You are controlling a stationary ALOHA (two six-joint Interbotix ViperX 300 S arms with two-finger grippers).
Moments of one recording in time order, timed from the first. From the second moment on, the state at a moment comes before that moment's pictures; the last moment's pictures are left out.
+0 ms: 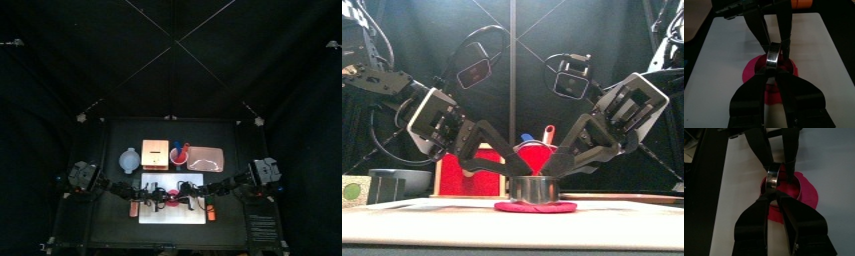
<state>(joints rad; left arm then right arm) -0.33 0.38 0.76 -0.46 -0.60 0.24 0.13 0.20 0.90 -0.03 -0.39 0.27</state>
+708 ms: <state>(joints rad) -0.33 0.38 0.76 -0.46 -0.60 0.24 0.13 0.20 0.90 -0.04 -0.37 0.27</state>
